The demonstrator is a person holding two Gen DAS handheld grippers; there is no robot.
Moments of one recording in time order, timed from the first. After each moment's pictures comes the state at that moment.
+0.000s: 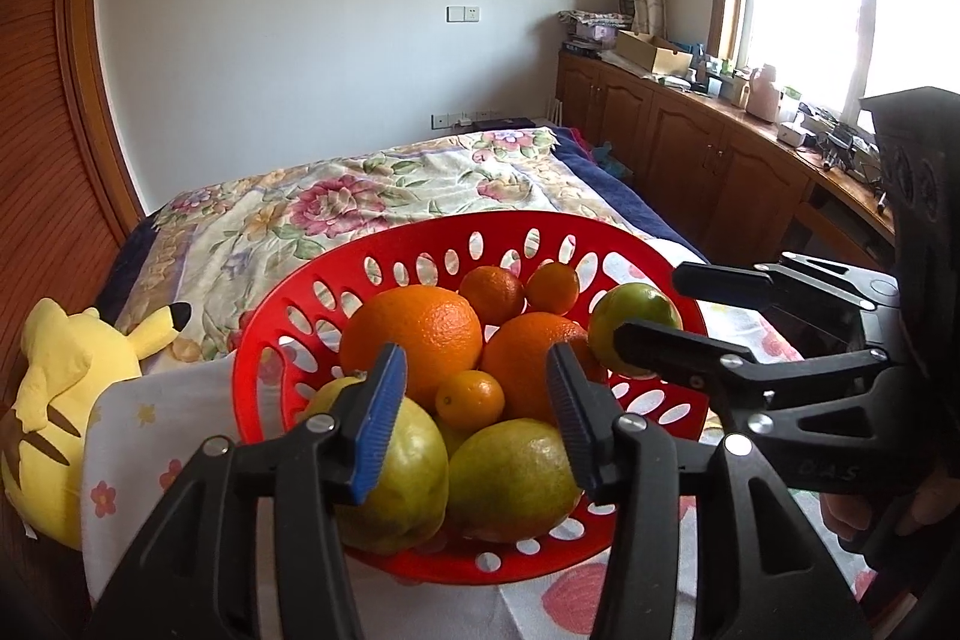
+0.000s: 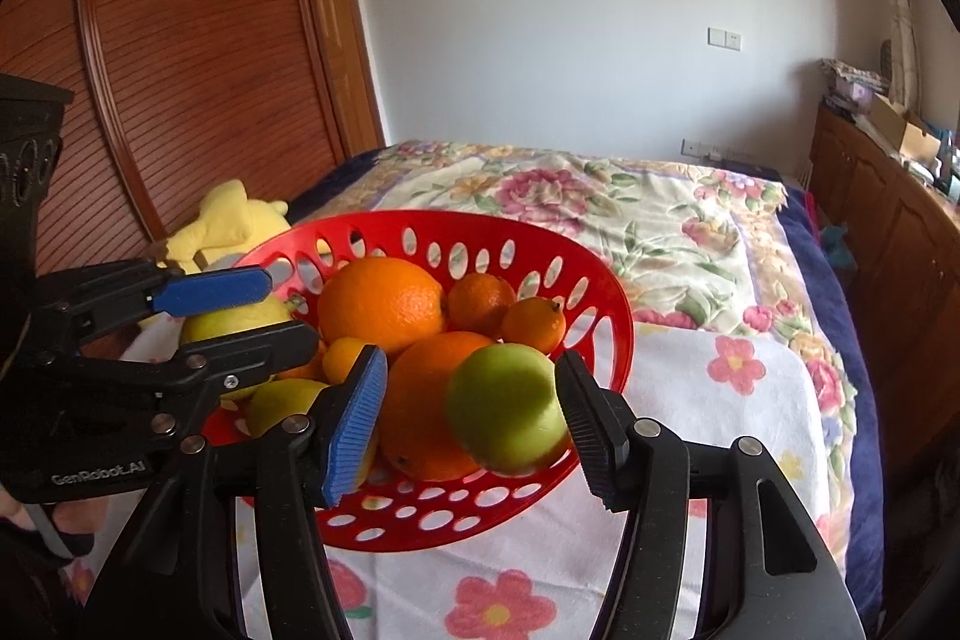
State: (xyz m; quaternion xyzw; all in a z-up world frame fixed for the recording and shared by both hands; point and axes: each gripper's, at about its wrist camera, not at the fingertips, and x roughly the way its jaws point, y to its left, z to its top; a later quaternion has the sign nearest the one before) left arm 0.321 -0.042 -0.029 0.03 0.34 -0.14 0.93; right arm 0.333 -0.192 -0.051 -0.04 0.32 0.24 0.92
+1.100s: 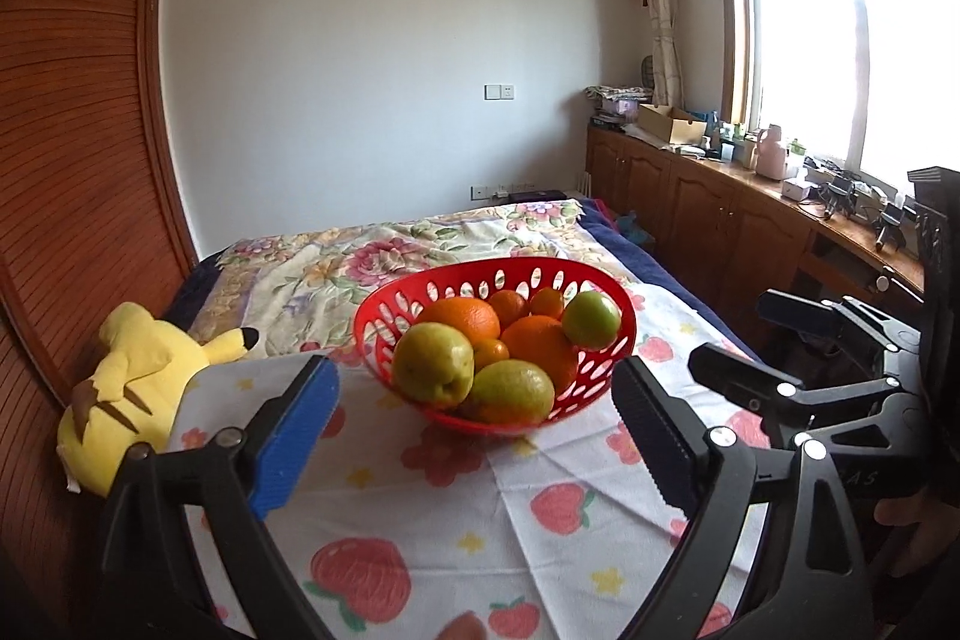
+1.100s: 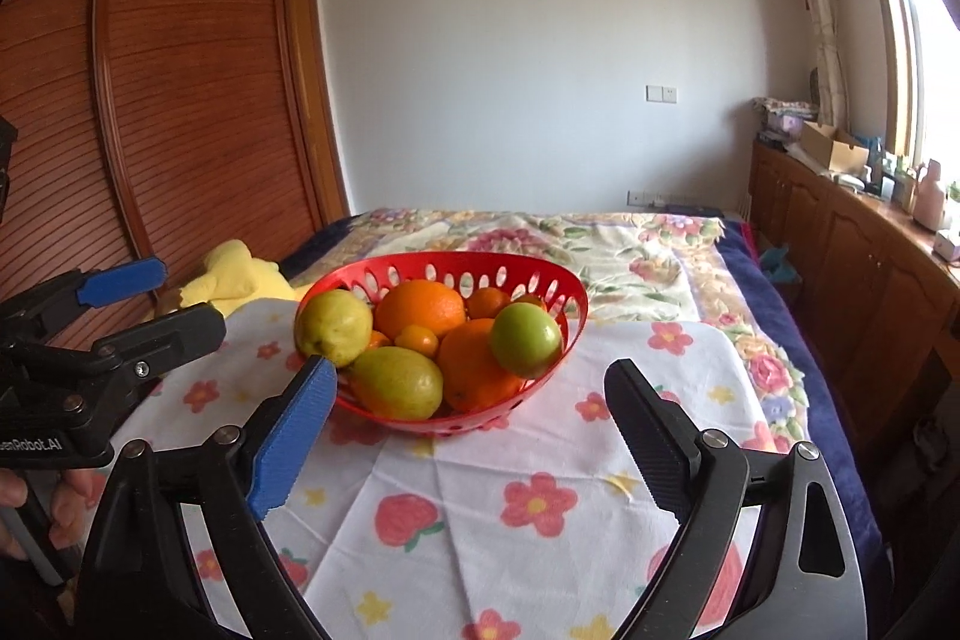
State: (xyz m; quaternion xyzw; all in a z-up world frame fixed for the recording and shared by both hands) left arm 0.180 -0.014 0.022 0.02 0.25 -0.09 0.96; right arm 0.200 -0.201 -0.007 -0.02 0.24 0.18 0.95
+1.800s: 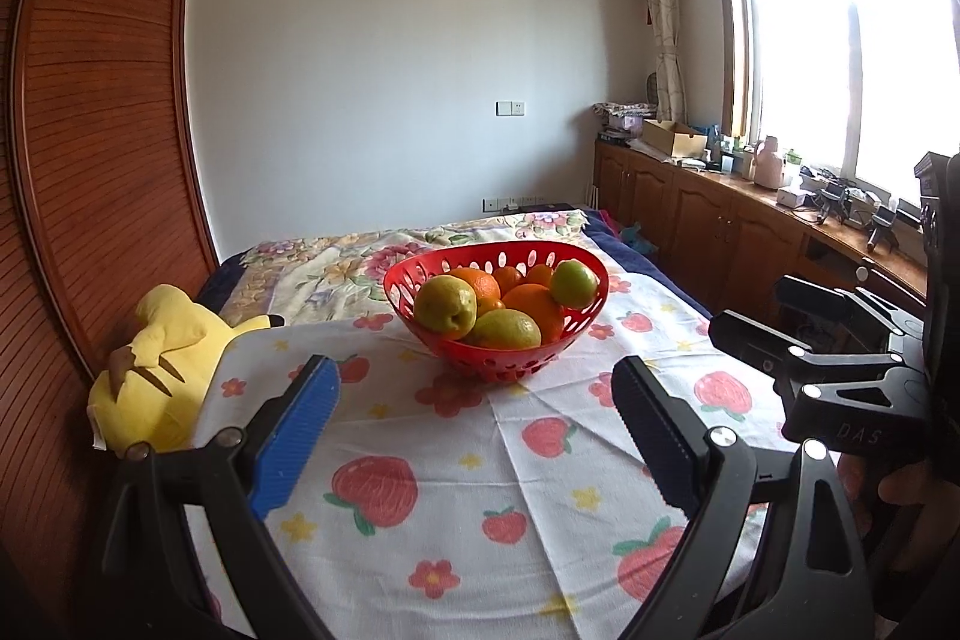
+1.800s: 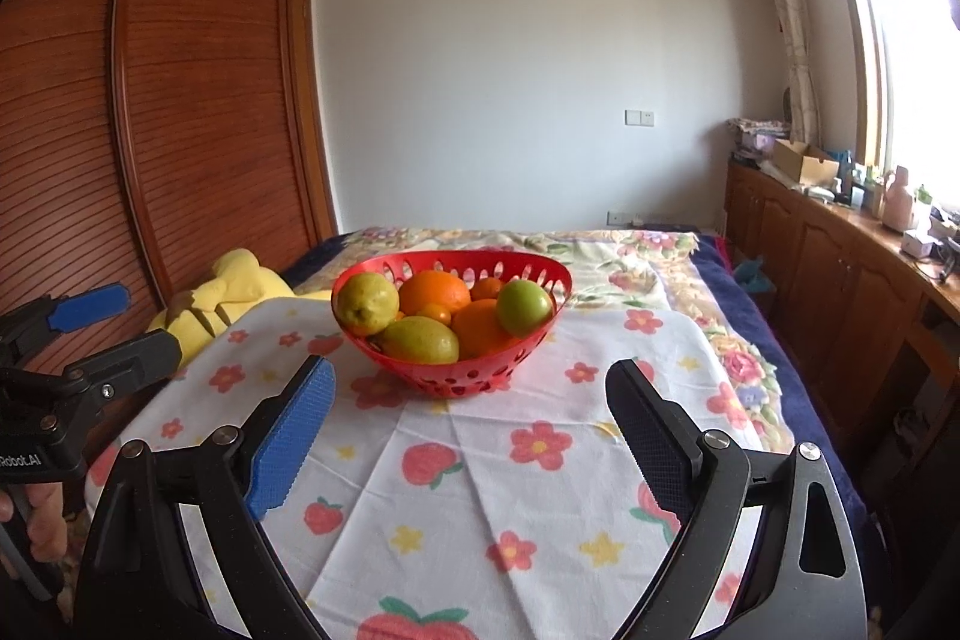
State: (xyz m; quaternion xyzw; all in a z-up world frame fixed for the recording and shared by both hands) left arm 0.080 -0.006 0.023 0.02 0.22 -0.08 0.97; right arm 0.120 -0.202 -0.001 -0.02 0.21 0.15 0.97
